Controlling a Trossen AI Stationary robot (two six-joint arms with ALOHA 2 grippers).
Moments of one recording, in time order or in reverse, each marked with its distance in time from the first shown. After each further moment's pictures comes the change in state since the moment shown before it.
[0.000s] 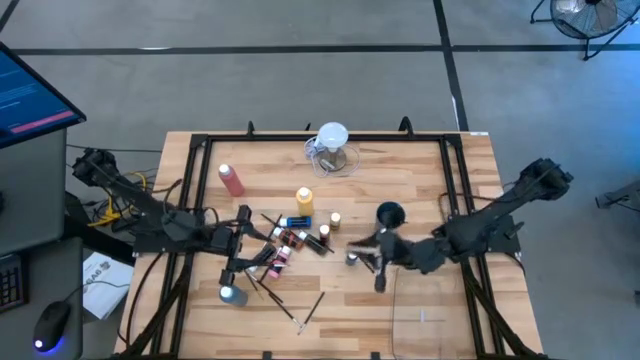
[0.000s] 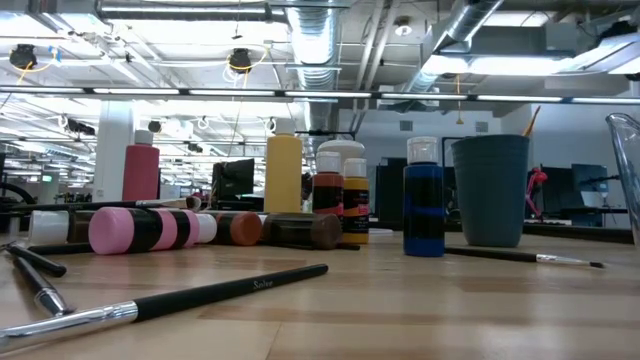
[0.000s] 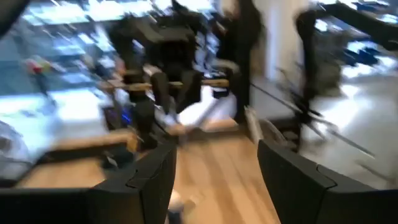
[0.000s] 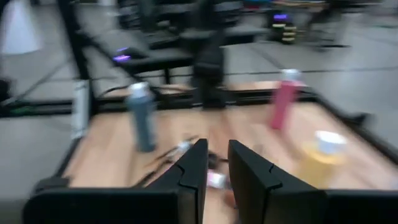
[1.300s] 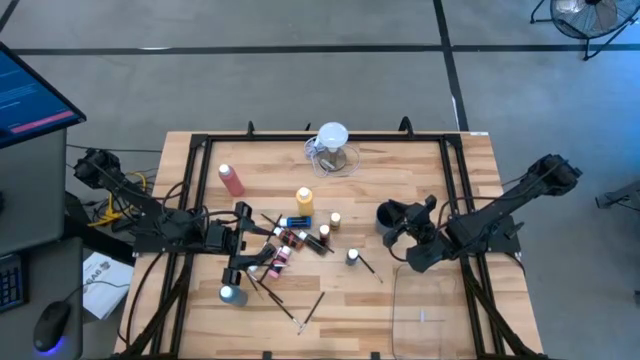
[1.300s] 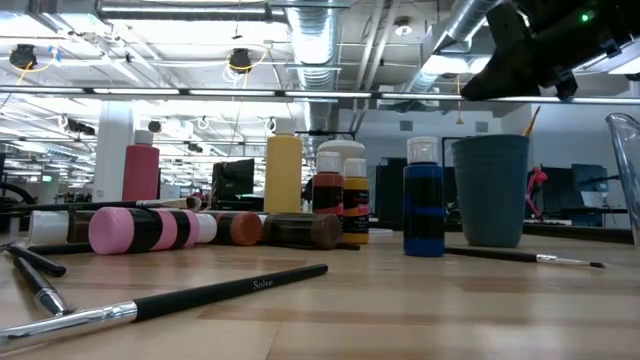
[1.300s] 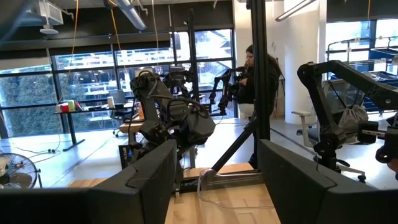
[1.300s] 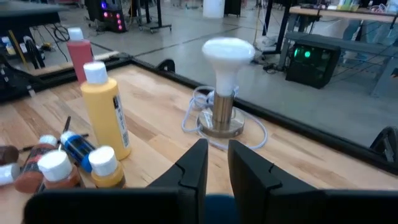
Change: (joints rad) left arm -0.005 0.084 -0.076 0.440 -0.100 0.126; right arm -0.006 -0.169 -0.259 -0.561 0.655 0.730
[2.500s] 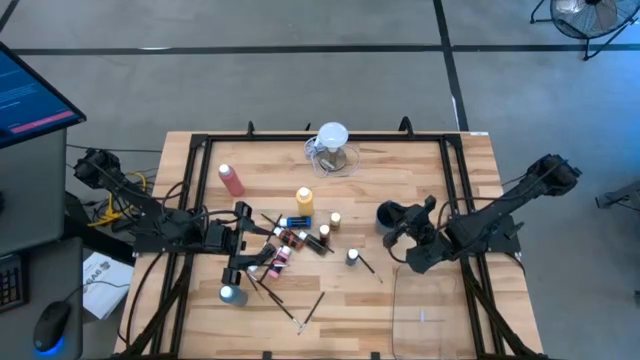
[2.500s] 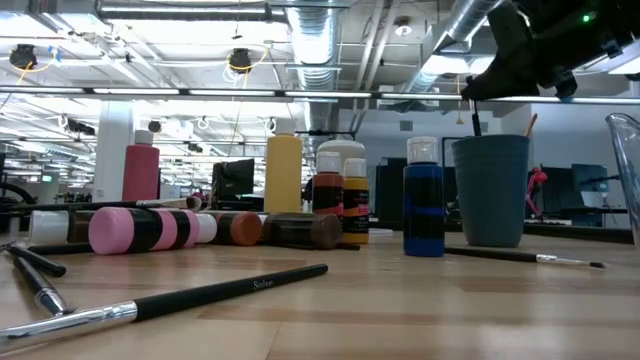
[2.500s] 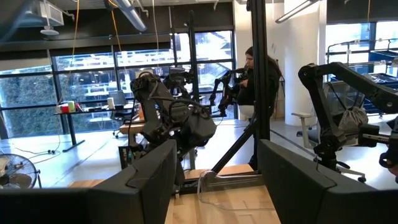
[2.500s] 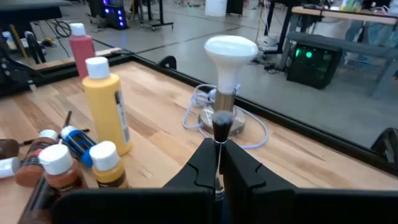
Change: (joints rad) left arm 0.000 0.000 0.000 0.007 0.000 0.000; right arm 0.002 0.009 -0.002 -0.021 -0.012 0.017
